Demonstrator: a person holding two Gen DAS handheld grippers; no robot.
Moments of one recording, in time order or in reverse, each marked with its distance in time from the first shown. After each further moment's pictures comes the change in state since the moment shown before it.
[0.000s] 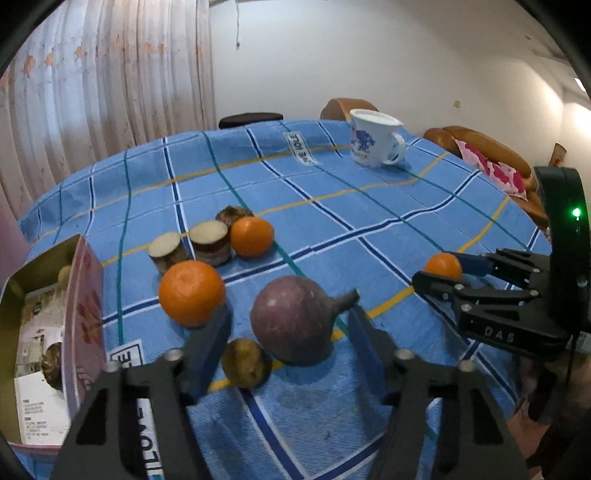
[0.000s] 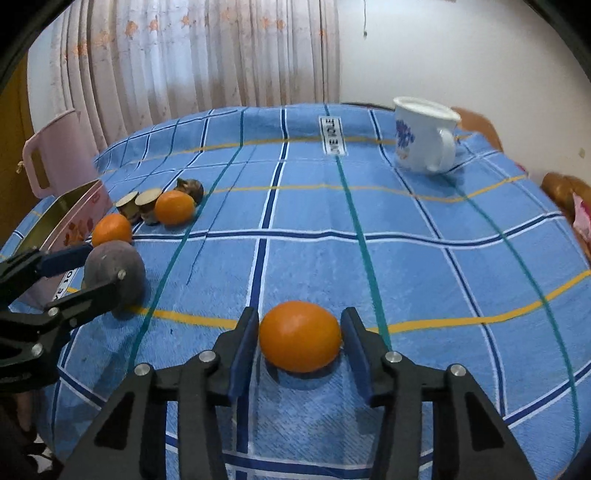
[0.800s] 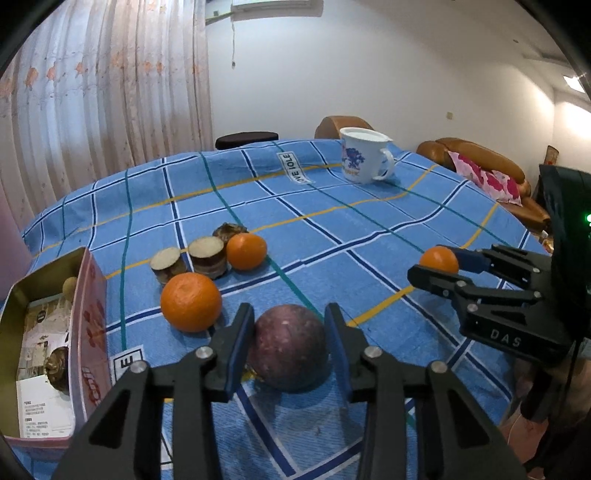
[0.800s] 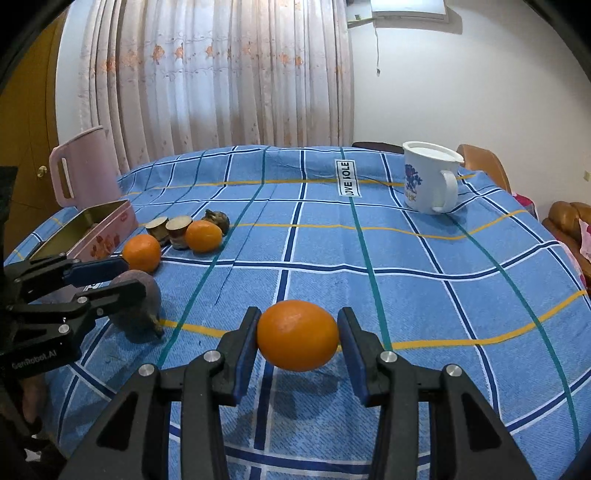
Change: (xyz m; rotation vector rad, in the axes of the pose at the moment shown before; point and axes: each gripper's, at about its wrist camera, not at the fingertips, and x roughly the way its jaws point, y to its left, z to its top) left arm -0.016 -0.004 -0.004 0.025 -0.089 0.000; right arm -0.026 0.008 -0.007 -0.048 -0.171 0.035
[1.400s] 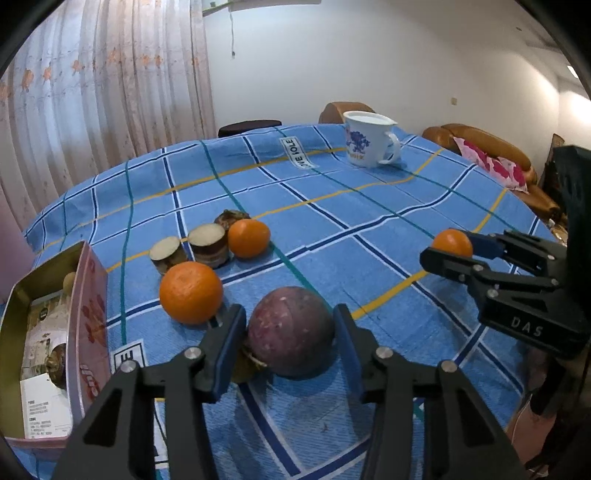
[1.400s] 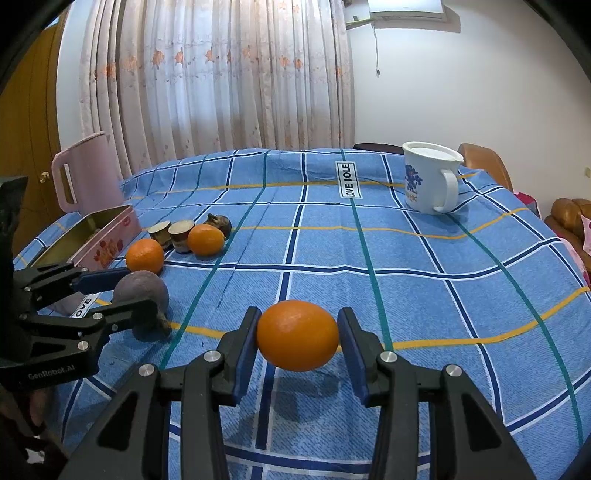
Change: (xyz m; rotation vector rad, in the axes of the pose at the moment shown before) left arm 0.009 -0.004 -0.003 0.024 0.049 0.033; right arm -0.002 -0.002 -0.002 0.014 -0.016 0.013
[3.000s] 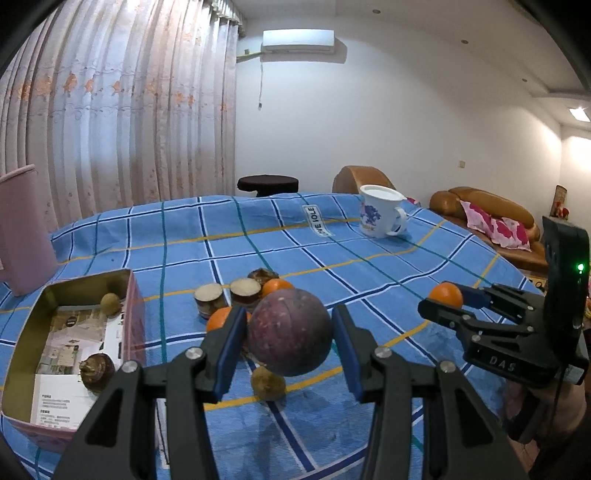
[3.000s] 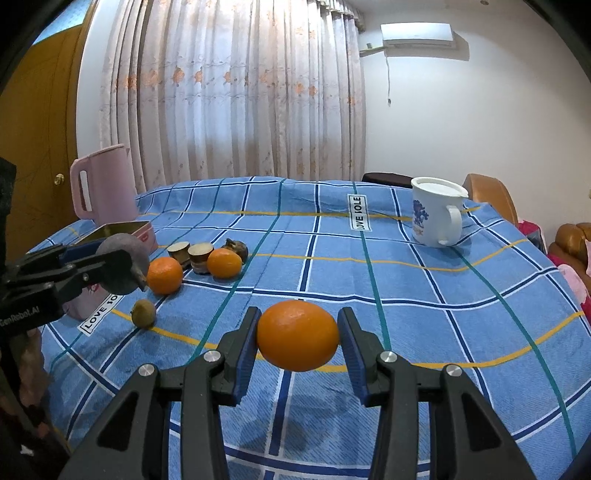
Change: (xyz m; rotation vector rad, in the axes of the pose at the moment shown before) left arm -0.052 0.022 -0.002 -0.109 -0.249 0.020; right arm -0.016 0.008 0.004 -0.054 -0.111 0.026
